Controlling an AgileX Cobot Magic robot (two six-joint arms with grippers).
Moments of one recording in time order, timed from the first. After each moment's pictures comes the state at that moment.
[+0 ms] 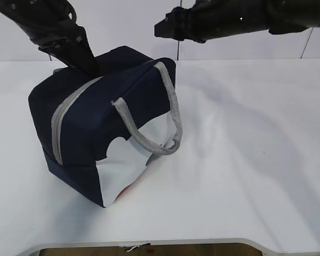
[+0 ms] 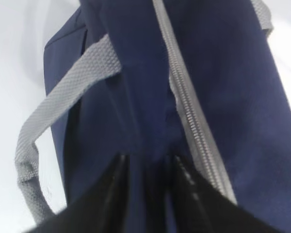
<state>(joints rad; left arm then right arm) -0.33 1.84 -1.72 -0.44 1.22 0.54 0.24 2.07 -1.70 -1.84 -0.50 2.01</state>
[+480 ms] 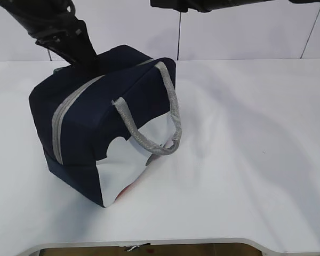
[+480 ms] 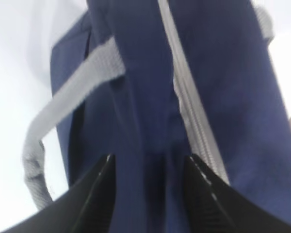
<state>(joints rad) -0.33 1.84 -1.75 -0.44 1.23 0.52 0.24 1.94 -1.70 -1.84 -0.60 1.91</state>
